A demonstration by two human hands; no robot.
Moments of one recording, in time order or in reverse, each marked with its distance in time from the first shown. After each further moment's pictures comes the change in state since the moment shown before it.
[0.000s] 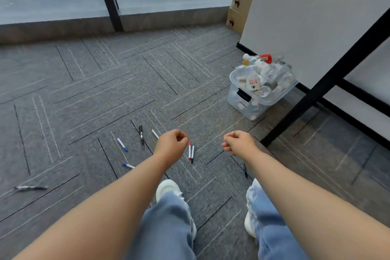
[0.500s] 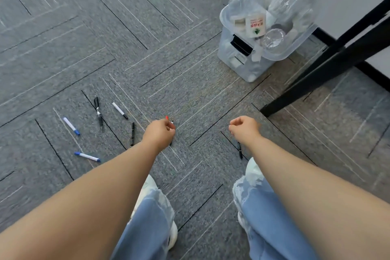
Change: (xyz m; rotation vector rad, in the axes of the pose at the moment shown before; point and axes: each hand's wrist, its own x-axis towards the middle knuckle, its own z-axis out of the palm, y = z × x) left_hand 0.161 -0.079 0.157 0.225 -0.204 -0.164; right_hand 0.193 0.134 -0.017 -0.215 0.148 0.183
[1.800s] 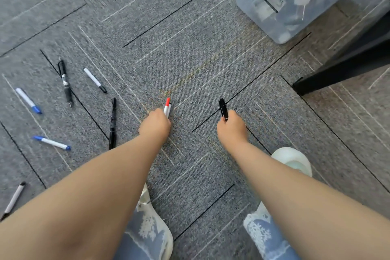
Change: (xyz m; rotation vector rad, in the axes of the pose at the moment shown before) left_hand 0.113 -0.070 0.108 0.245 -0.048 -0.194; right_hand 0.057 0.052 0.109 -0.222 -0.071 -0.086
